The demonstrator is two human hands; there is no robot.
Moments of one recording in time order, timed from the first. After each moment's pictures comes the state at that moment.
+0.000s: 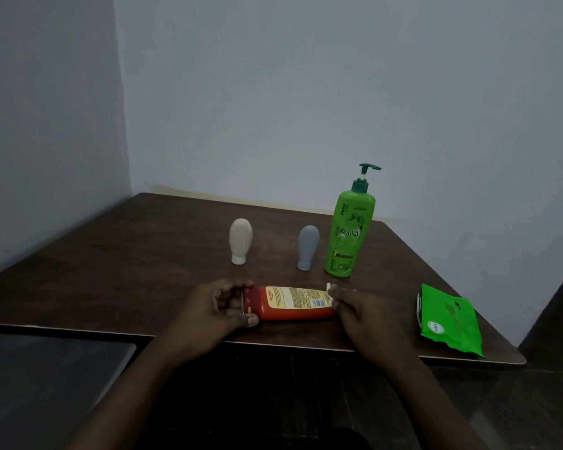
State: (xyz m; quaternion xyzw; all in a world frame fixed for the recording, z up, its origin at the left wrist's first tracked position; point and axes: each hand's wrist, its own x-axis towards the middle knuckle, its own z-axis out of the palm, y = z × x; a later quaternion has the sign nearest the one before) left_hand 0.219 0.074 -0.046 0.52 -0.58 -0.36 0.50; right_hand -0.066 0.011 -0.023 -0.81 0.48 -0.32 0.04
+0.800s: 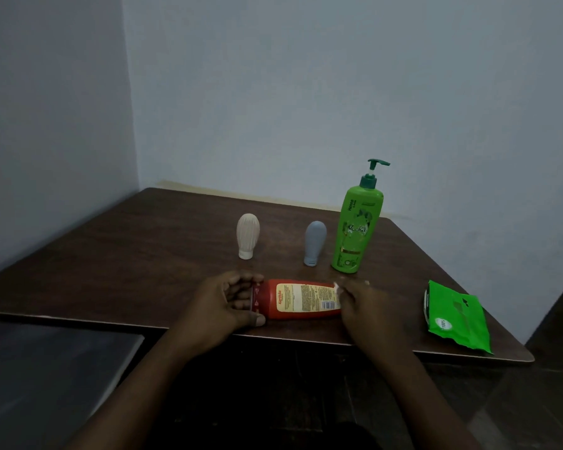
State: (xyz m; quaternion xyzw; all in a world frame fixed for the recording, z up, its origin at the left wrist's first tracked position) left_hand 0.216 0.077 -0.041 0.50 -0.56 -0.39 0.53; right_hand -0.043 0.021 -0.015 -0.77 0.55 -0.32 0.02
